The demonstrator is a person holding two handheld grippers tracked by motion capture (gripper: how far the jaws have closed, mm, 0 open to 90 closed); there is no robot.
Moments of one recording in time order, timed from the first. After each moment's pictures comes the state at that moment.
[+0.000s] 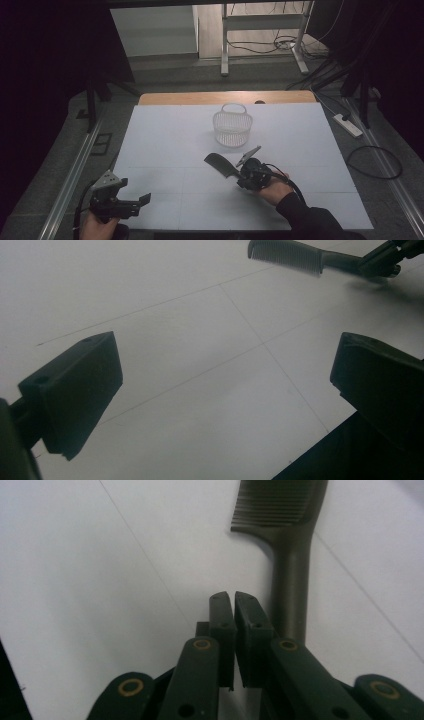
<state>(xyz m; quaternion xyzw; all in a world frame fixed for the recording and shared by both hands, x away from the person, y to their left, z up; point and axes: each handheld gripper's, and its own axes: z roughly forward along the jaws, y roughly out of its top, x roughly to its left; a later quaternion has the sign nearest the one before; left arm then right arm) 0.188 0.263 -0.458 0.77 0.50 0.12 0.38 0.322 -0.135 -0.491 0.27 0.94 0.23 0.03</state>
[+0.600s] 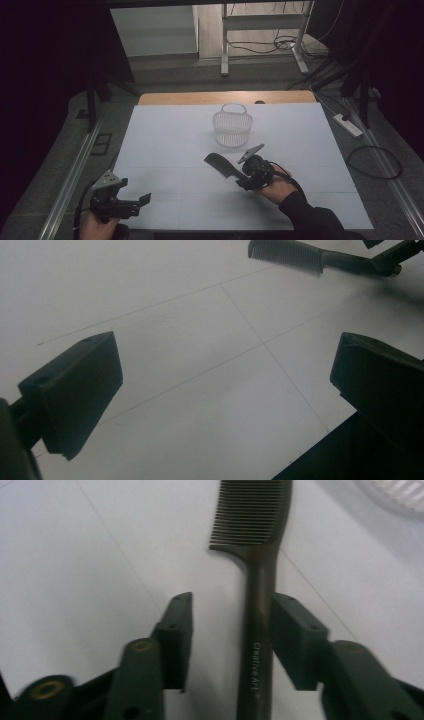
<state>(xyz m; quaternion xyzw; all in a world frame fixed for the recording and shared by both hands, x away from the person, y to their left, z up) 0.188 0.263 -0.458 0.77 0.50 0.12 0.38 0.321 -0.138 -0.478 0.27 0.93 0.24 0.07</state>
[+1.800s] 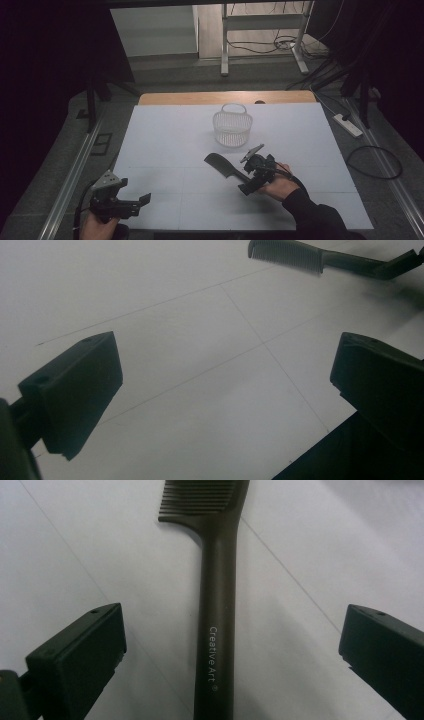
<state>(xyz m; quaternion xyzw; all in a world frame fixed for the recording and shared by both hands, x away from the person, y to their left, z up) 0.188 0.263 -0.458 0.77 0.50 0.12 0.38 0.332 -0.145 -0.495 0.29 0.93 0.19 0.09</state>
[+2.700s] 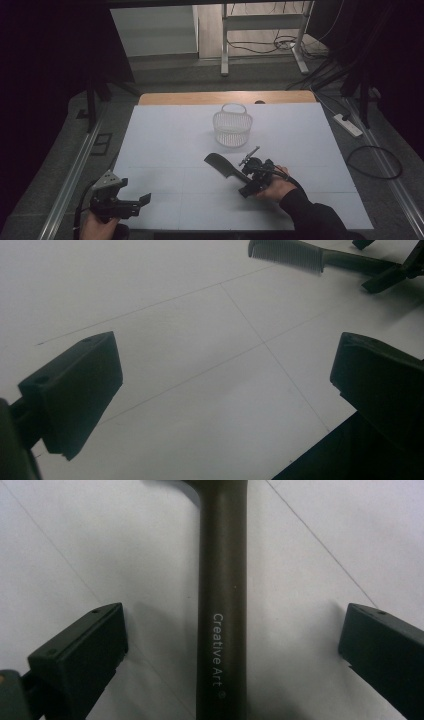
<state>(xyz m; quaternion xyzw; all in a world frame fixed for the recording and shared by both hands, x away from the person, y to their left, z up) 0.188 0.263 -0.458 0.77 0.50 0.12 0.38 0.336 -0.141 -0.514 0.32 0.94 0.14 0.07</state>
